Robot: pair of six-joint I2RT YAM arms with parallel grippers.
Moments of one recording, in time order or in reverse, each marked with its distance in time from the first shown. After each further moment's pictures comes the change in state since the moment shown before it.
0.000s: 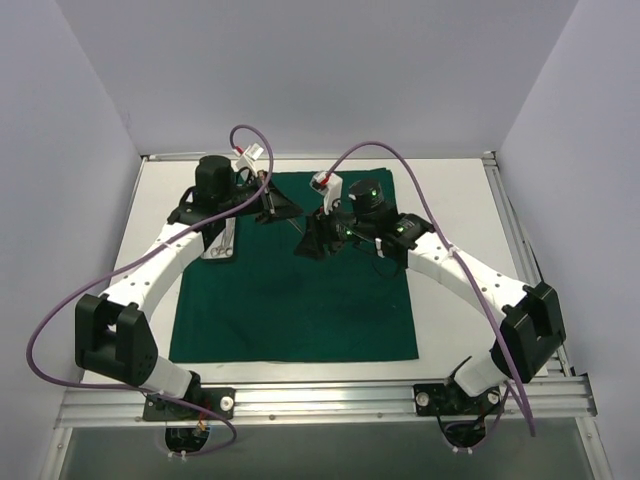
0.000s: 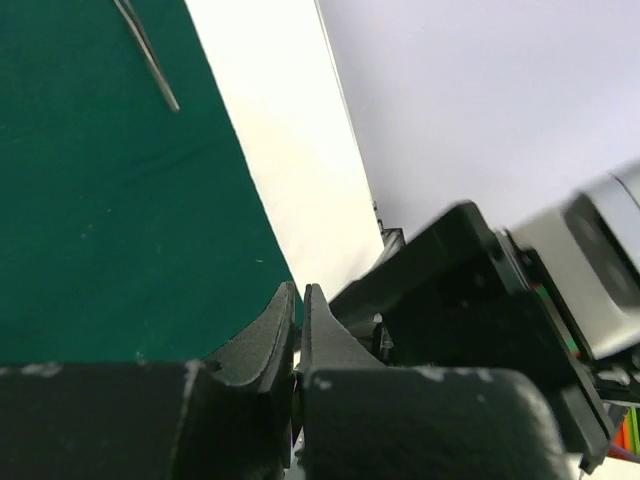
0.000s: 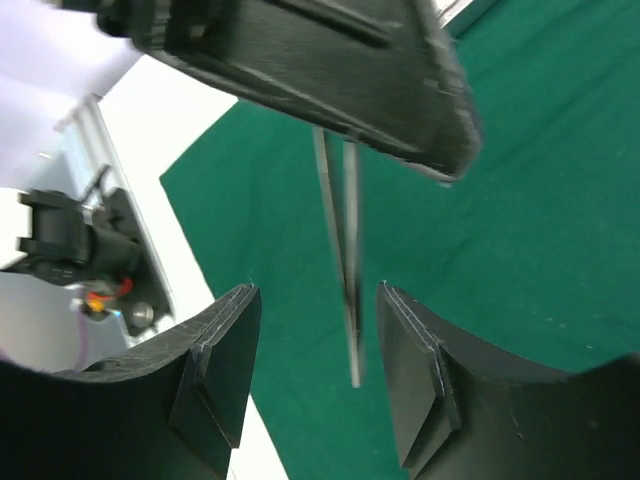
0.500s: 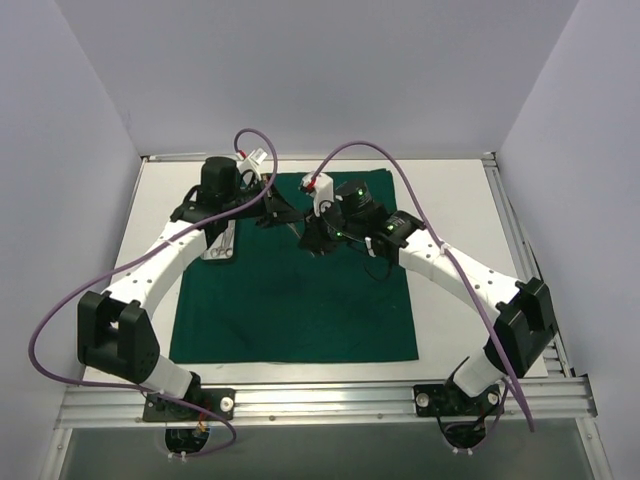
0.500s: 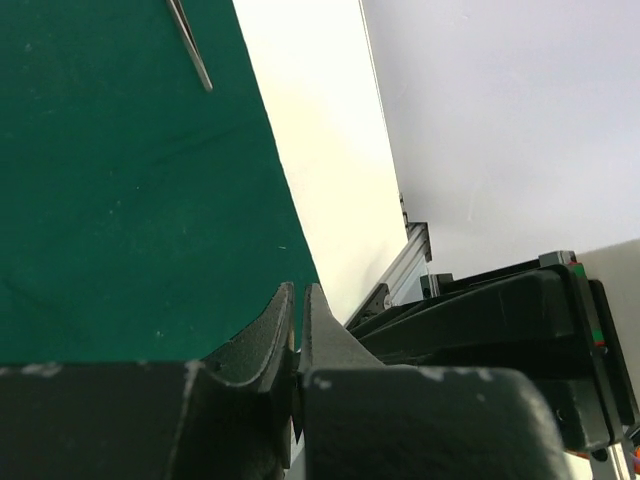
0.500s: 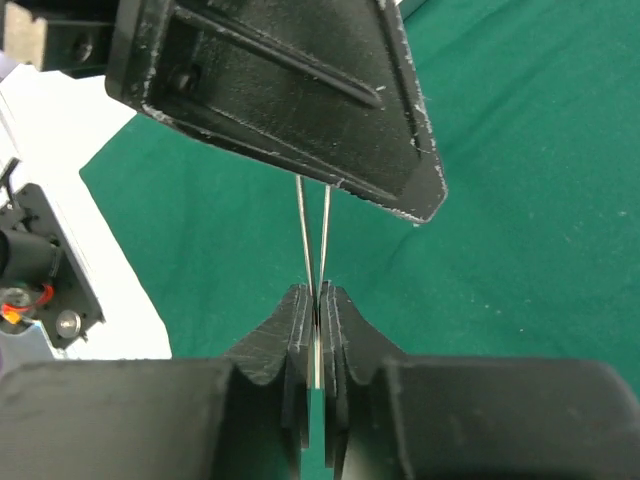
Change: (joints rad) left arm -0.018 0.020 0.037 -0.119 -0.053 0.051; right arm 0.068 0.046 0.097 -0.115 0.191 -0.107
